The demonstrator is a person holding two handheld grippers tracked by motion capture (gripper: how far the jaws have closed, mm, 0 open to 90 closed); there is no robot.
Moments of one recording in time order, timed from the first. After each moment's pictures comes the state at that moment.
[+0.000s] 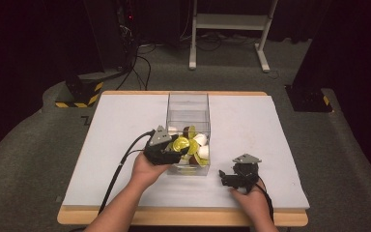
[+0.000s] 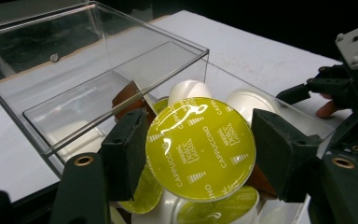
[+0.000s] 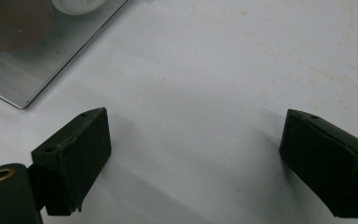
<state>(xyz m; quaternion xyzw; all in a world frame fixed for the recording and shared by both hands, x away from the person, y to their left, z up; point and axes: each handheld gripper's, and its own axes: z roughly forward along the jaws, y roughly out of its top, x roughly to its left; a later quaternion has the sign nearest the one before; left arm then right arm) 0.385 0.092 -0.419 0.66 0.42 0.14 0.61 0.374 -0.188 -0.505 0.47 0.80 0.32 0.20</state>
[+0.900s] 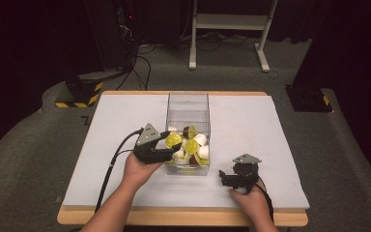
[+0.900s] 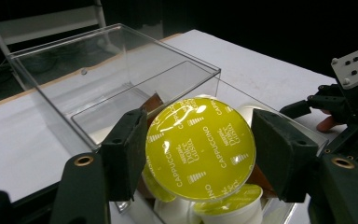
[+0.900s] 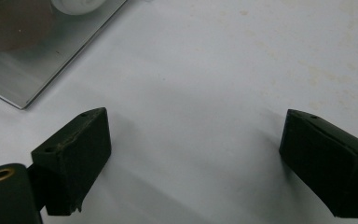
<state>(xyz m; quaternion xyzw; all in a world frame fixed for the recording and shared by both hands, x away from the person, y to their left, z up) 0.378 0.117 -0.404 0.63 0.43 0.16 0.63 0.374 -0.188 -0.505 0.47 0.80 0.32 0.20</state>
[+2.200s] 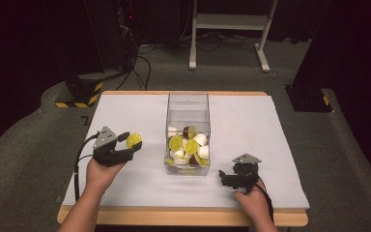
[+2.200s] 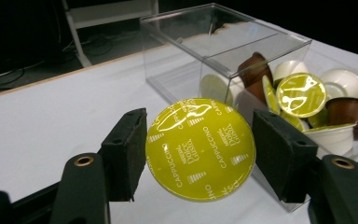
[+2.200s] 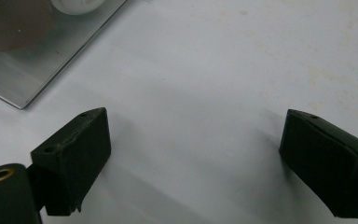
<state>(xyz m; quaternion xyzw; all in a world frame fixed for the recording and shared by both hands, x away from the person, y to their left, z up) 0.366 0.223 -0.414 0.60 0.49 0.22 0.60 0.374 -0.188 -0.505 0.47 0.80 0.32 0.20</state>
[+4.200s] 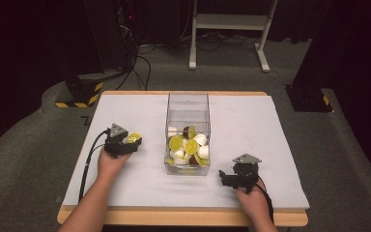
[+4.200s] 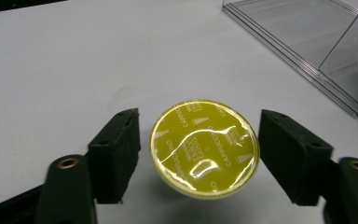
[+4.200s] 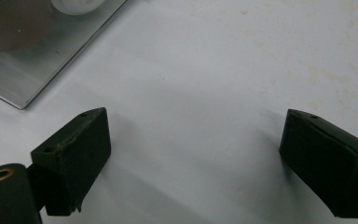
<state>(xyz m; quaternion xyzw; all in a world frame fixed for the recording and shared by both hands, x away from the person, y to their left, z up) 0.448 0.236 -0.501 0.60 0.56 0.24 0.52 0.374 -0.188 -0.505 0.47 0.80 0.32 0.20</state>
